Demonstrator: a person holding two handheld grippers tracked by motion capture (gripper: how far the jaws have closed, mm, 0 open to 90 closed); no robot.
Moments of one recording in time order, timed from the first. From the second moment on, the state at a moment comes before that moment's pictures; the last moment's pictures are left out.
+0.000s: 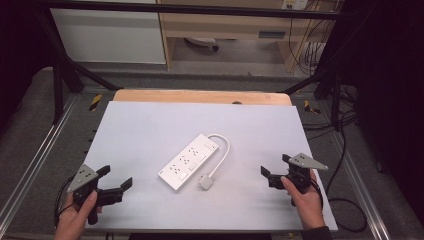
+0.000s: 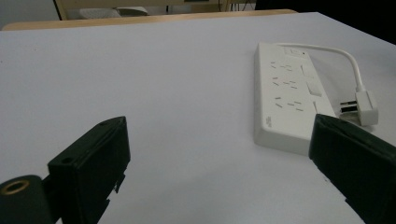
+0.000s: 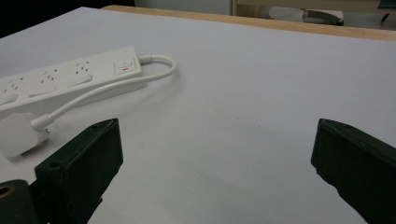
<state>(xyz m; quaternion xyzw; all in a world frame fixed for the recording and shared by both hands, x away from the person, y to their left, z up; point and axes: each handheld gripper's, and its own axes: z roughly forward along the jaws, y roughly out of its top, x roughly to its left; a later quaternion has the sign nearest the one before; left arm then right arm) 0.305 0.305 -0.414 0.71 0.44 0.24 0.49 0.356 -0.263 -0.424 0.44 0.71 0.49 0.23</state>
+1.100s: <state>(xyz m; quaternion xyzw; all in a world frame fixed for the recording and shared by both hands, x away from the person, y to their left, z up) 0.305 0.305 -0.415 0.72 0.44 0.23 0.49 0.387 -0.188 -0.380 0.39 0.75 0.51 0.19</state>
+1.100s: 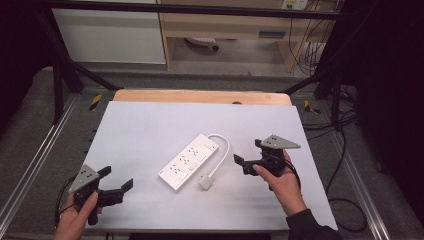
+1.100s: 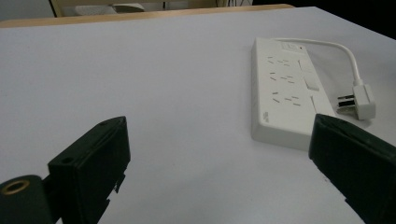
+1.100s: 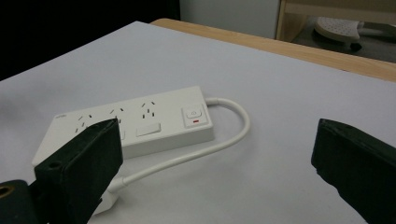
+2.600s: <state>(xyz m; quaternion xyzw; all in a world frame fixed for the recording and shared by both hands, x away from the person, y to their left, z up) 0.305 0.304 -0.416 0.72 0.44 0.23 0.48 0.404 -0.128 -0.387 0.36 0.75 0.53 0.20</state>
